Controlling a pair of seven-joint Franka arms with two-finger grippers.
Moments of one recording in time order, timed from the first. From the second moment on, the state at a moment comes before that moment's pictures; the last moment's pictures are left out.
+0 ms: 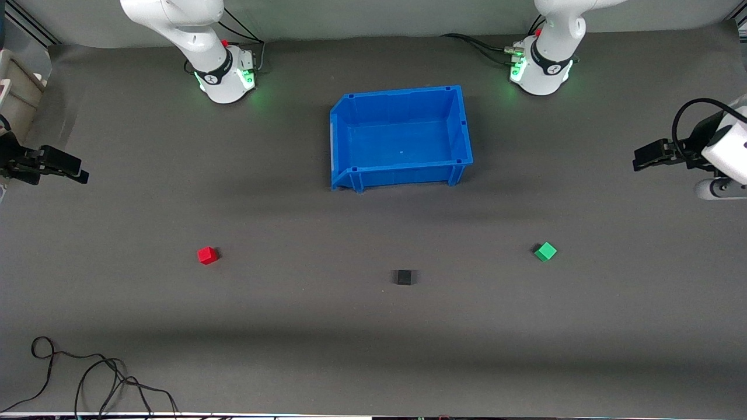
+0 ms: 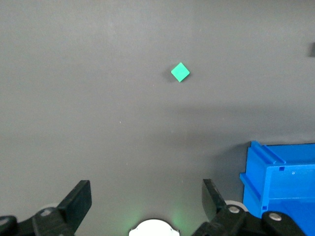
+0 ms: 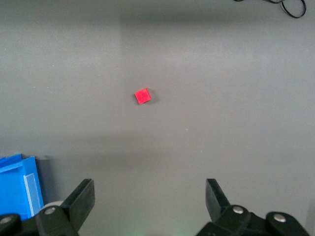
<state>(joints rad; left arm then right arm) 0.19 0.07 -0.22 -1.55 0.02 1.45 -0.06 -0.04 0.06 -0.03 -1.50 0.01 1.51 -0.05</state>
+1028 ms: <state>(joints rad) 0.11 0.35 -0.23 -1.61 0.16 1.75 -0.63 -0.04 0.20 -0.03 -1.50 0.01 1.50 -0.09</state>
